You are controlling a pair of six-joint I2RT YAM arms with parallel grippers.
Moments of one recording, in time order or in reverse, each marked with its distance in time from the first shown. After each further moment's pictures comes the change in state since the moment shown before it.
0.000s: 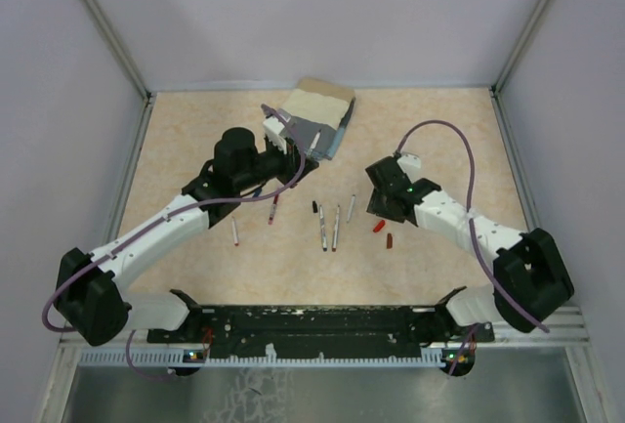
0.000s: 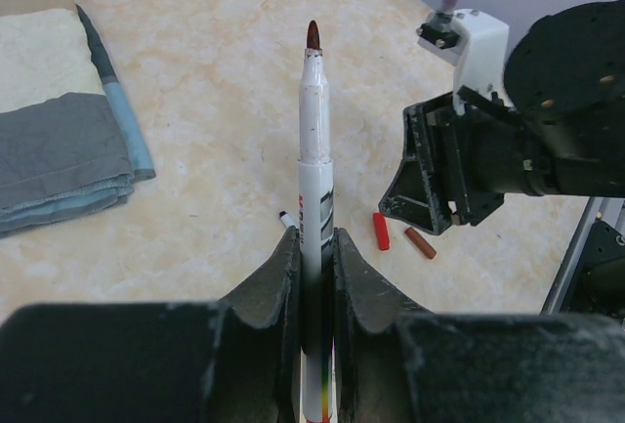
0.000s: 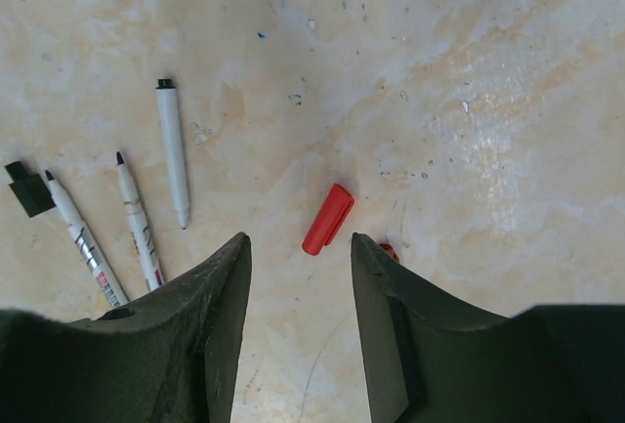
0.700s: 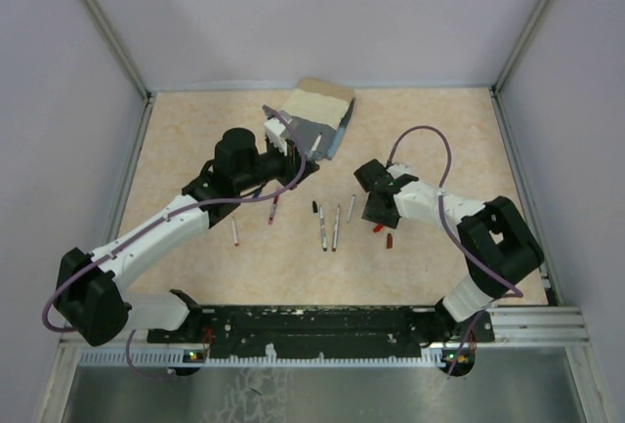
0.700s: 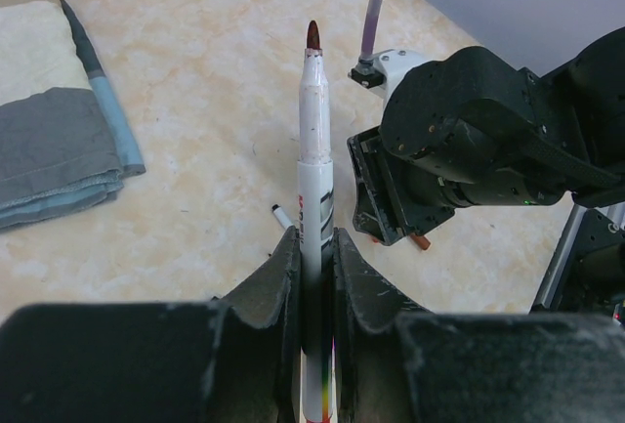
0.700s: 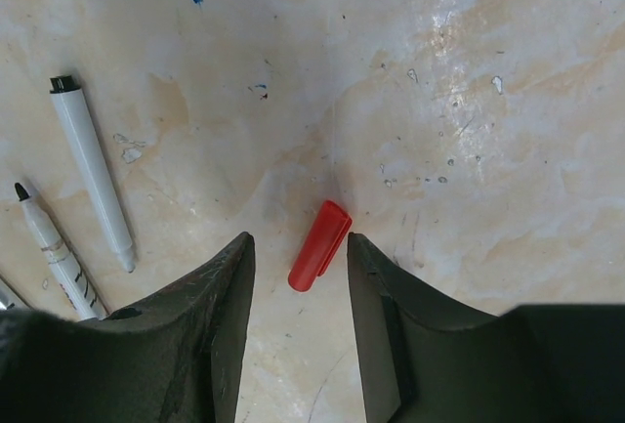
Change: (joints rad) left arm 0.000 0.000 -0.002 -0.011 0.026 0.004; right arm 0.000 0.251 0.044 -0.009 -0.020 0.073
